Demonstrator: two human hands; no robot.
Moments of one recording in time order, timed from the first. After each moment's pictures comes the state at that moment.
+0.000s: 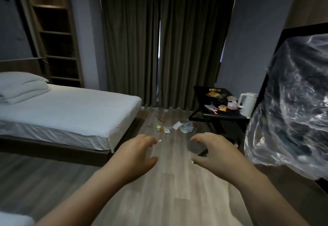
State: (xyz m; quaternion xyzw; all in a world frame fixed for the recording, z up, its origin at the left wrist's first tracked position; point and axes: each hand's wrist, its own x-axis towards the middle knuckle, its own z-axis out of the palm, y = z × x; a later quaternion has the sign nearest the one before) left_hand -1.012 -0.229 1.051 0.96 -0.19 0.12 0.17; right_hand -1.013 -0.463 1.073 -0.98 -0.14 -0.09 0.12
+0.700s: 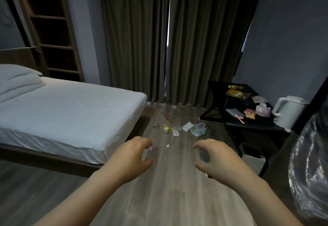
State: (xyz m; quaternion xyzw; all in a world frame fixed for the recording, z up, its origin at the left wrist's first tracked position) left_hand -0.646 -0.176 1.010 0.97 -0.13 0.07 0.17; right_hand -0.646 -0.423 1.030 -0.98 -0.14 -0.02 0.13
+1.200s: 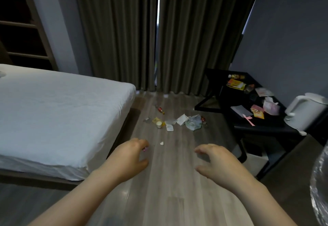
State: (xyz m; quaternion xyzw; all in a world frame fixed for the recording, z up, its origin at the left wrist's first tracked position) left_hand -0.376 -0.127 0.973 0.97 -0.15 -0.02 0.17; right_hand -0.399 -0.386 0.987 -0.99 -0.08 0.05 0.13
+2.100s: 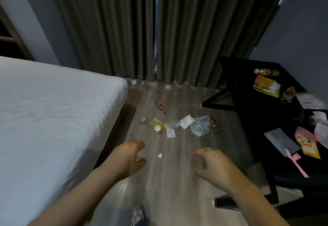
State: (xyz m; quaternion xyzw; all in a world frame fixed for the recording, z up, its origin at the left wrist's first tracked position) left_hand 0.078 -0.179 0.876 0.97 -0.10 -0.14 0.16; right_hand 0.055 -0.446 0.895 -0.98 -0.07 0.15 0.15
